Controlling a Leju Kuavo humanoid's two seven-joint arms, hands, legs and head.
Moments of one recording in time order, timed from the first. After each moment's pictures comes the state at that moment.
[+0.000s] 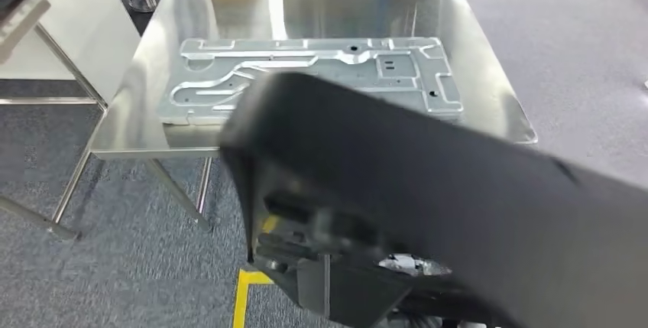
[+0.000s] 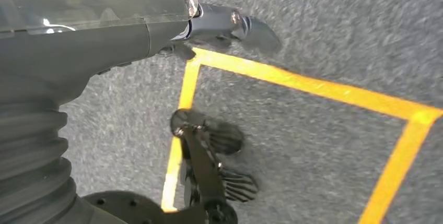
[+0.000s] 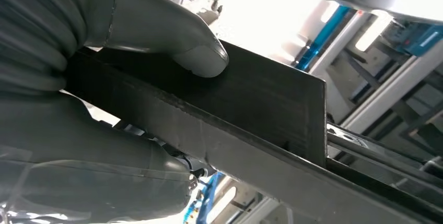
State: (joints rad) left arm -0.08 0.00 1.31 -0.24 -0.88 -0.01 -0.25; right arm -0.12 -0.11 0.56 -1.97 0.12 0.25 -0.69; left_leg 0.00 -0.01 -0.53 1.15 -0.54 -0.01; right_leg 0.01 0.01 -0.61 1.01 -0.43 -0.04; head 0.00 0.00
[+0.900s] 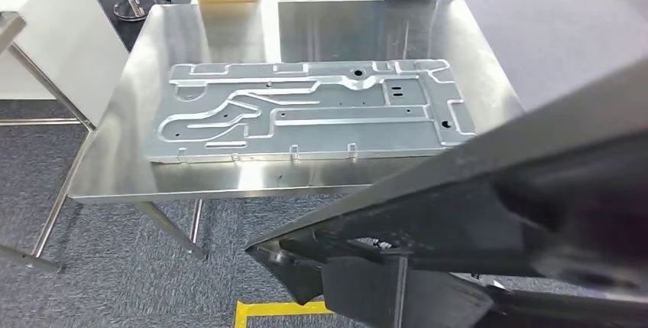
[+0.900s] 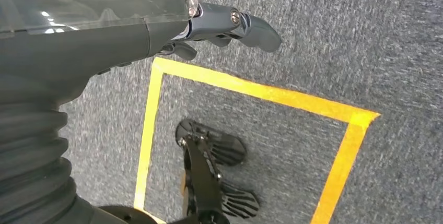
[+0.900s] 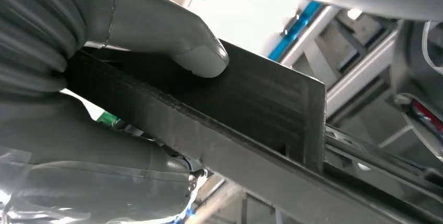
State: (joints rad) left arm -0.07 0.02 1.31 -0.24 -0.88 -0.01 -0.25; right arm -0.08 -0.11 0.49 -2.10 0.08 0.22 -0.69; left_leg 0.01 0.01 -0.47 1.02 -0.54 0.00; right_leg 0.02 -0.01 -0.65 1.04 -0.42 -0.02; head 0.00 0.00
